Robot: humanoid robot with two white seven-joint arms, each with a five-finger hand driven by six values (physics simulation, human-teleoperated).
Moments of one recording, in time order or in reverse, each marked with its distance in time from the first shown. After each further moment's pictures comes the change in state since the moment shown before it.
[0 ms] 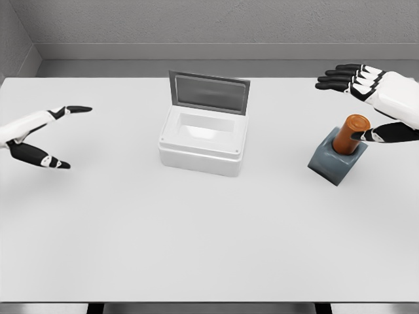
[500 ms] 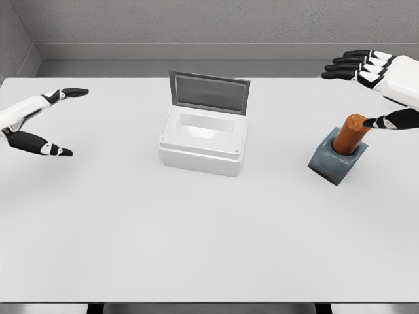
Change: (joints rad) left arm -0.018 -0.018 0.007 -0.024 0.140 0.000 -0.003; right arm -0.112 -0.026 -0.001 0.015 -0.007 0.000 0.157
